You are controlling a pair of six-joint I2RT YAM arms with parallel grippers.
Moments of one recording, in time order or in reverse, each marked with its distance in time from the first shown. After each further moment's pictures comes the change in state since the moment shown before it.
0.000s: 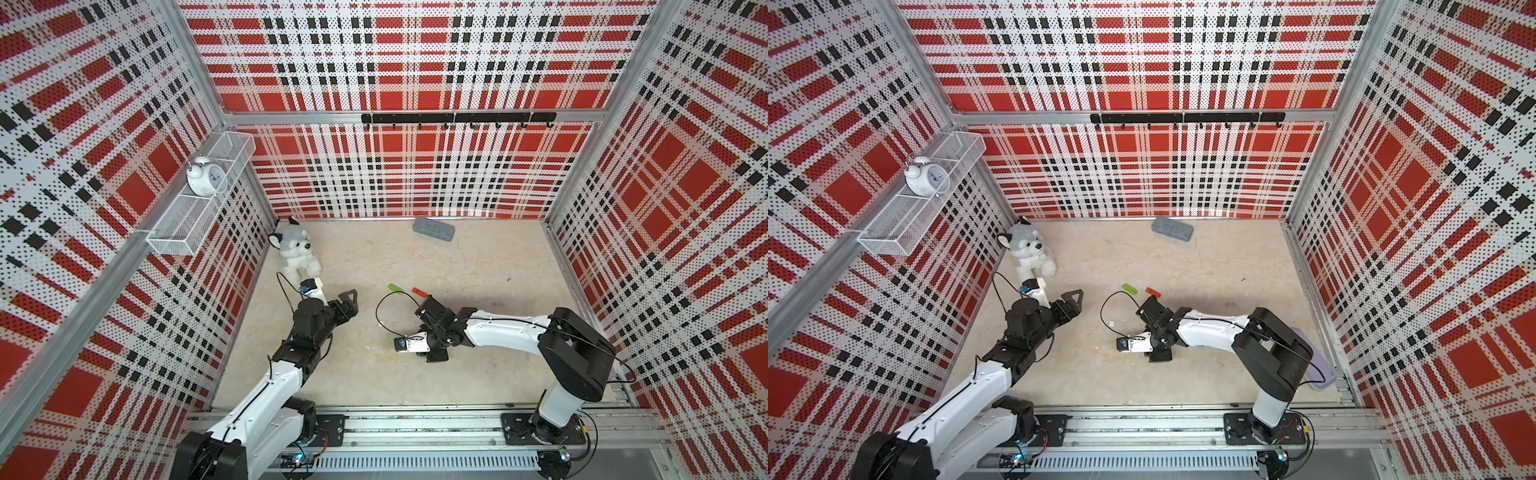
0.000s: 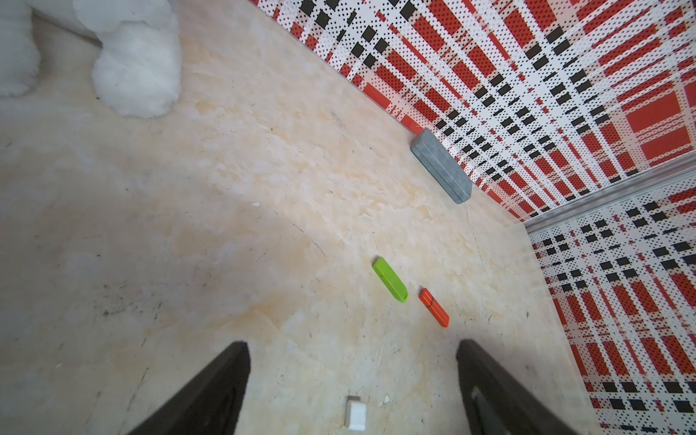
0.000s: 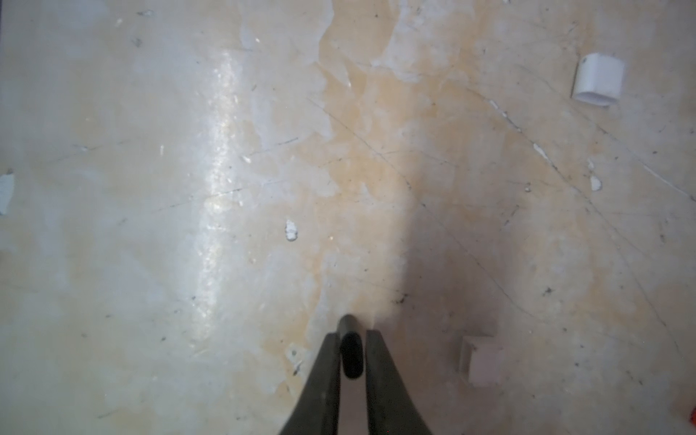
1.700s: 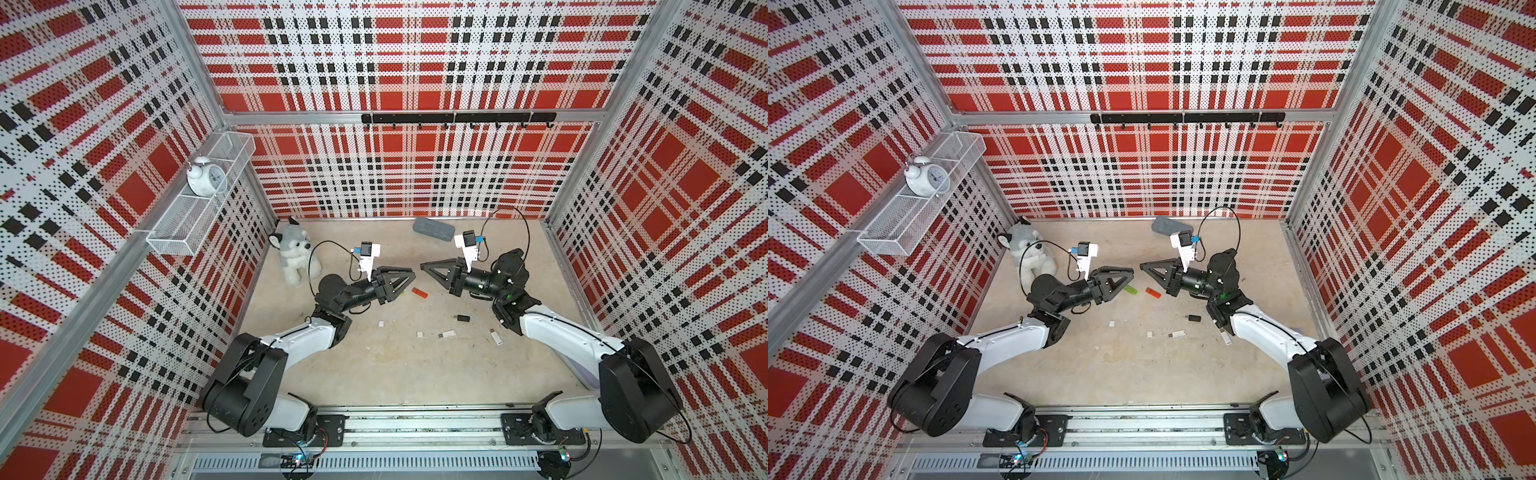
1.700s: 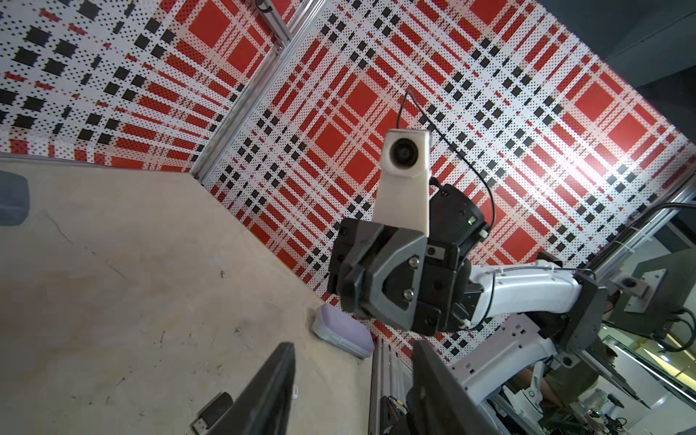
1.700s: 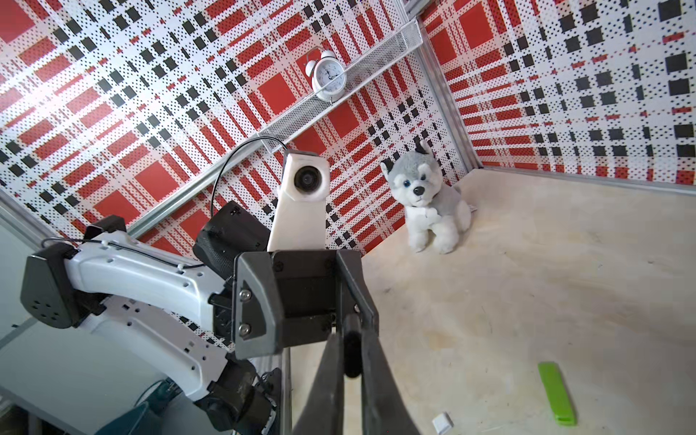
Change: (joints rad) left arm -0.211 0.520 0.268 0.977 0.762 -0.230; right arm -0.433 -0.325 -0.154 1.105 -0.581 1.416
